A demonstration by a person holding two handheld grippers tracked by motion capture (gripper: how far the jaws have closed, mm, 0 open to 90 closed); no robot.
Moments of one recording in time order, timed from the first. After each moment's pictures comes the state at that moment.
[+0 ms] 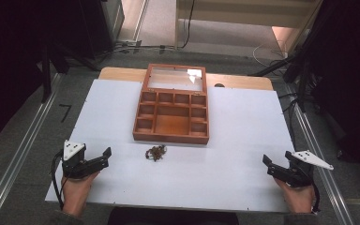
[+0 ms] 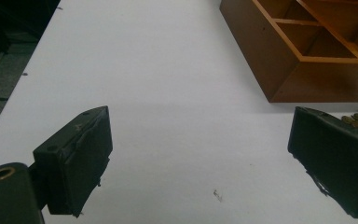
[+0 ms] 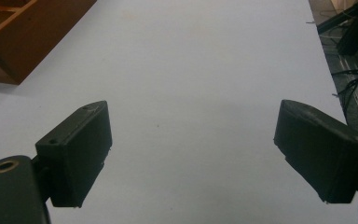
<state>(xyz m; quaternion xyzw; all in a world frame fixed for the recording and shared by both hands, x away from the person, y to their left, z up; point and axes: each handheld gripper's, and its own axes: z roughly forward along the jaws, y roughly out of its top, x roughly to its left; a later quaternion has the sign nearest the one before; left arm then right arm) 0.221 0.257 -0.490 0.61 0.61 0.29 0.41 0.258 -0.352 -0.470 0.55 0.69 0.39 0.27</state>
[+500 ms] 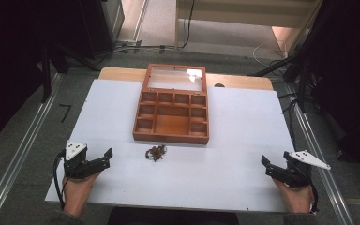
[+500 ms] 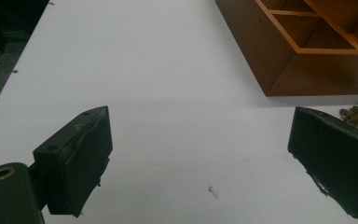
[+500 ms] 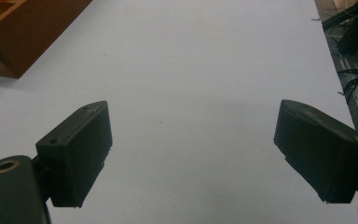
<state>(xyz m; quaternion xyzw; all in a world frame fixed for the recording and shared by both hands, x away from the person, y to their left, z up) 0.223 0.252 -0.492 0.62 0.61 0.28 0.40 0.259 -0.349 -0.473 0.55 0.69 0.38 0.26</state>
